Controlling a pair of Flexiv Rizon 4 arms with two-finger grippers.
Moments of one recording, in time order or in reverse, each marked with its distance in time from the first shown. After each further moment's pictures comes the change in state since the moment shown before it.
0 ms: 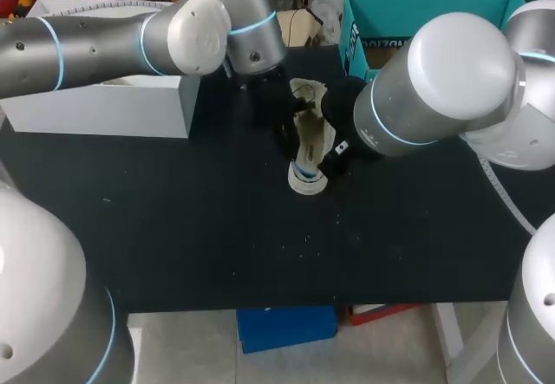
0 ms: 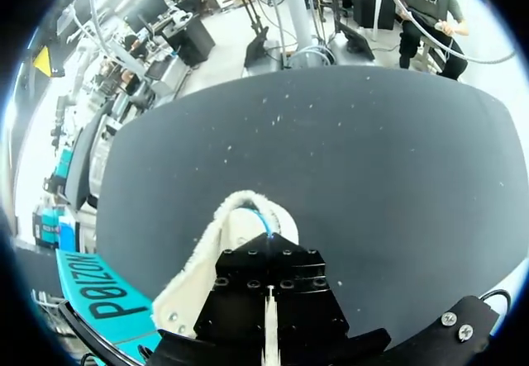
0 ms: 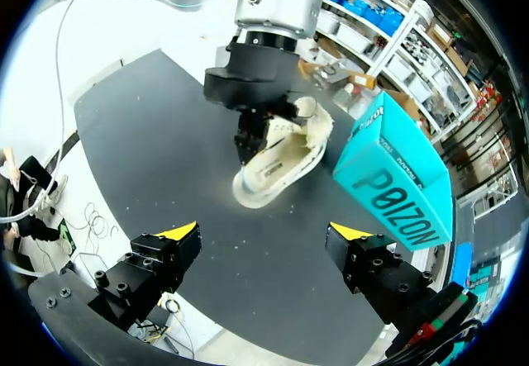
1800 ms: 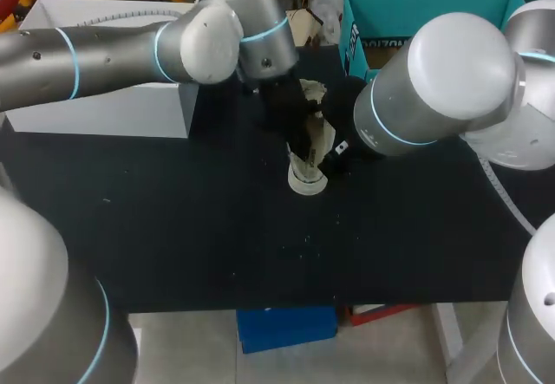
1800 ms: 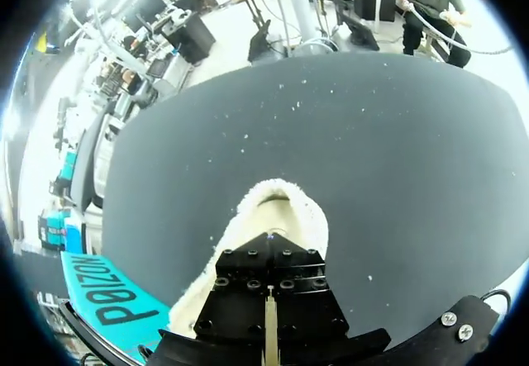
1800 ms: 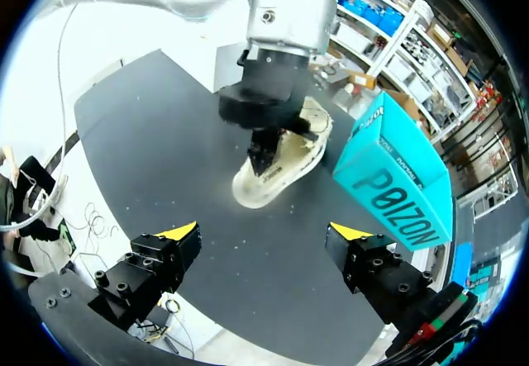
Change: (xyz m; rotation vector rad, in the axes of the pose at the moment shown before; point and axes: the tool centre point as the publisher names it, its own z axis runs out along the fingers) left arm -0.023 0.007 0.004 -0.005 -0.065 0.009; right arm 0.000 0.000 0.000 0.000 0.000 0.000
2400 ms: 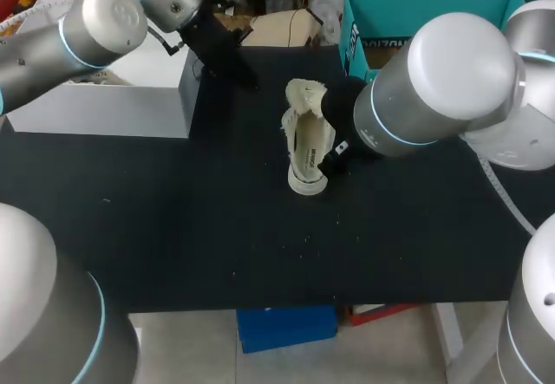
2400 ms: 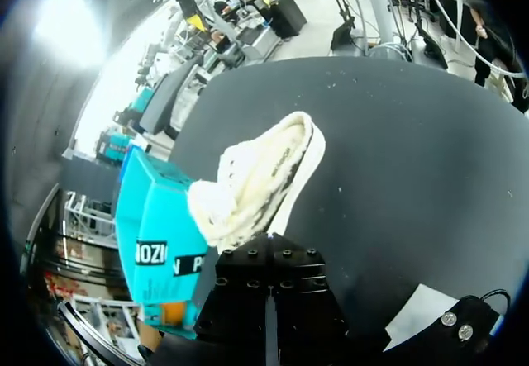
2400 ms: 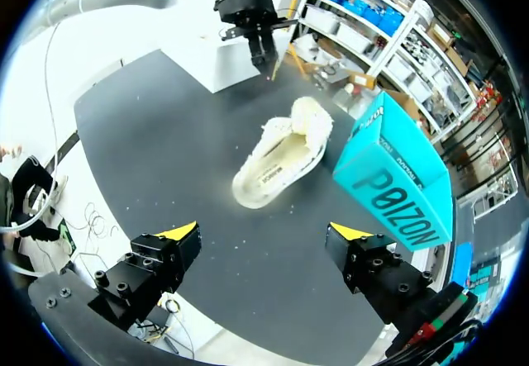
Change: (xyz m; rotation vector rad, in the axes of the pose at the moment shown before) left arm 0.054 0.080 -0.140 -0.155 -0.350 -0.298; right arm 0.000 0.000 0.000 0.000 0.000 0.000
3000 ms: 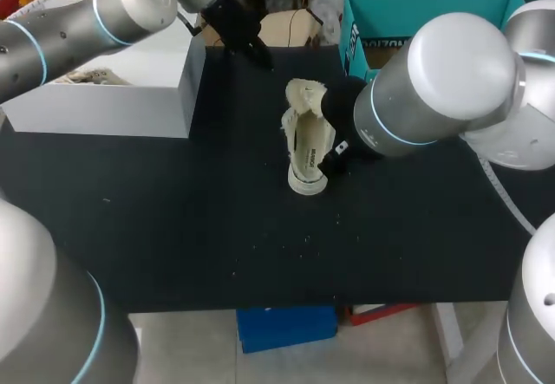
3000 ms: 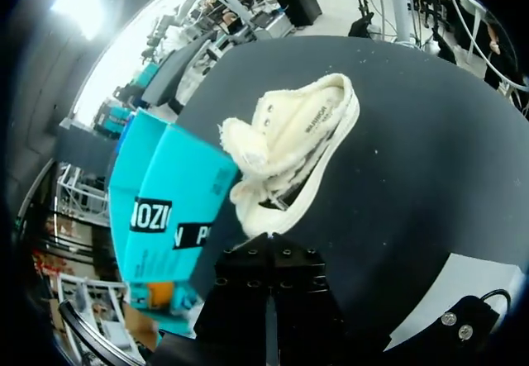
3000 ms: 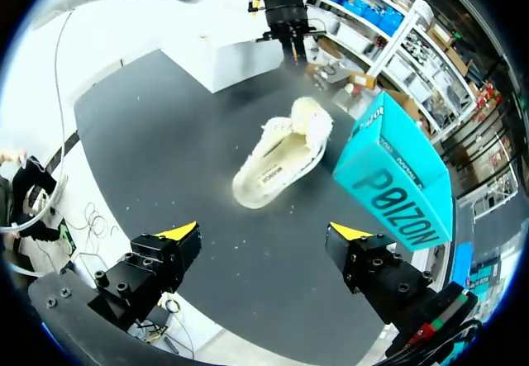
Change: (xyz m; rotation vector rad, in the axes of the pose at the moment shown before) left arm -0.047 0.055 0.033 -0.039 0.047 -0.081; right arm 0.000 0.000 0.000 0.000 0.000 0.000
